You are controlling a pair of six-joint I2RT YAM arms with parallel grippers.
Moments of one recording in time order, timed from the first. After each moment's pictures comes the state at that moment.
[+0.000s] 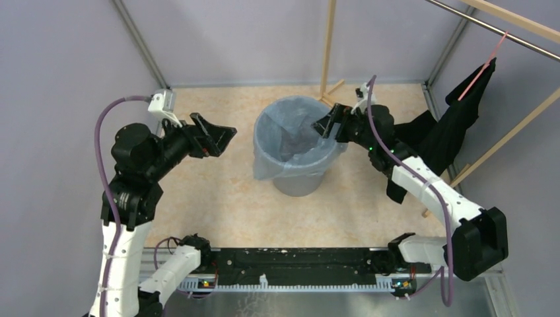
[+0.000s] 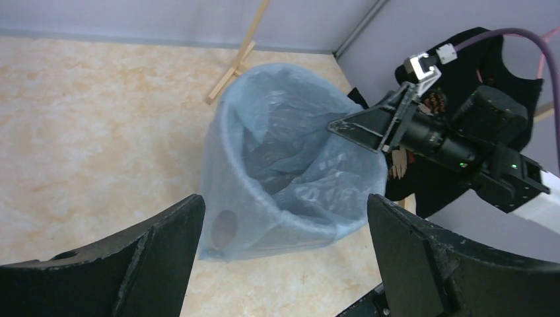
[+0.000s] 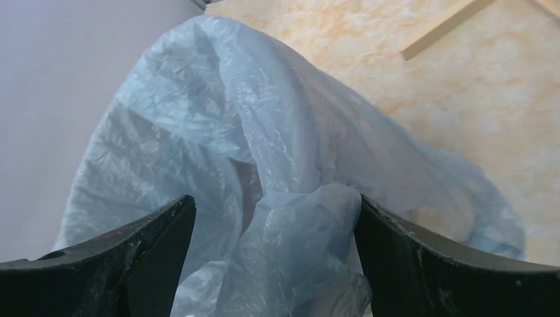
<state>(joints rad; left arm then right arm) -0.21 0.82 1.38 -0.69 0.34 -0.46 0.43 1.23 0.97 -0.03 -0.20 0.59</state>
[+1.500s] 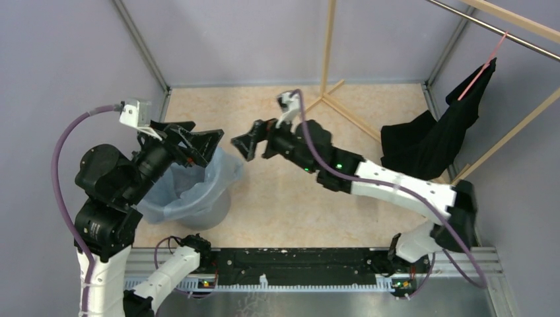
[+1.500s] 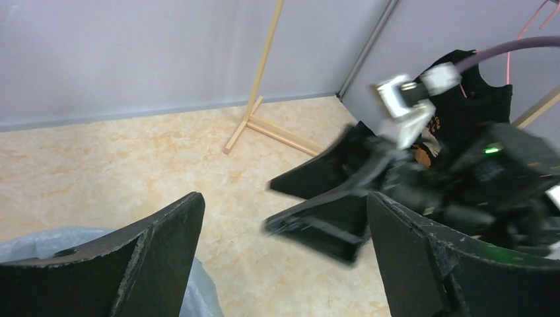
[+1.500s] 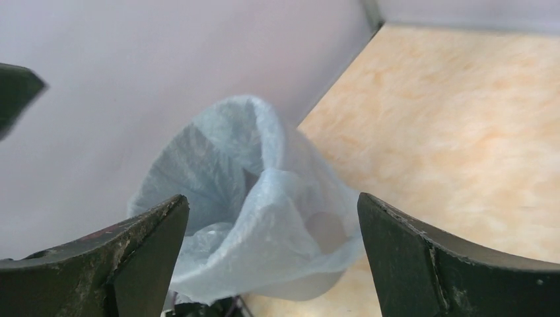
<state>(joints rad) -0.34 0.76 1.53 -0.72 0.20 -0.34 1.13 1.55 1.41 0.08 0.19 0.56</state>
